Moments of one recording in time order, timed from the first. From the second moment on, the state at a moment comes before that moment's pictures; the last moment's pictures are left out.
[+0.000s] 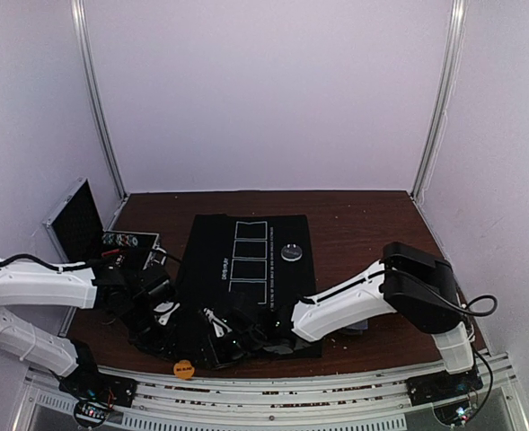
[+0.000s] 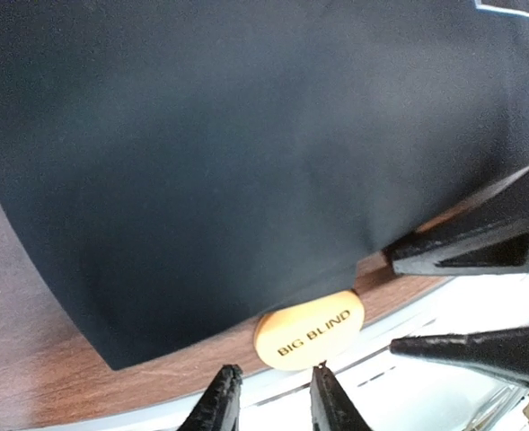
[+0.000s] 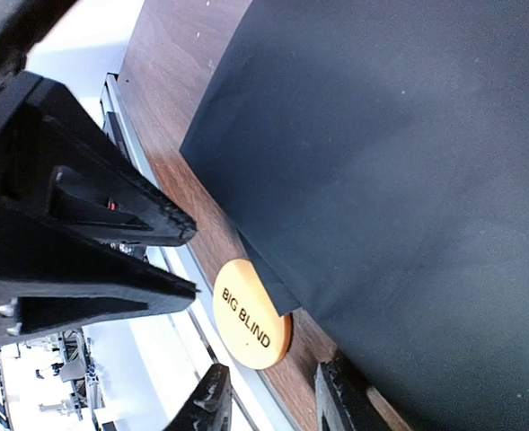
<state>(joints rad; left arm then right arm) -0.90 1.23 0.63 -0.81 0.27 -0.66 1.30 2.19 1.34 0.17 -0.34 0.94</state>
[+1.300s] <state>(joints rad) -1.08 1.17 0.46 -0.58 0.35 -0.80 1.34 2.19 1.29 0.19 -0.47 0.92</state>
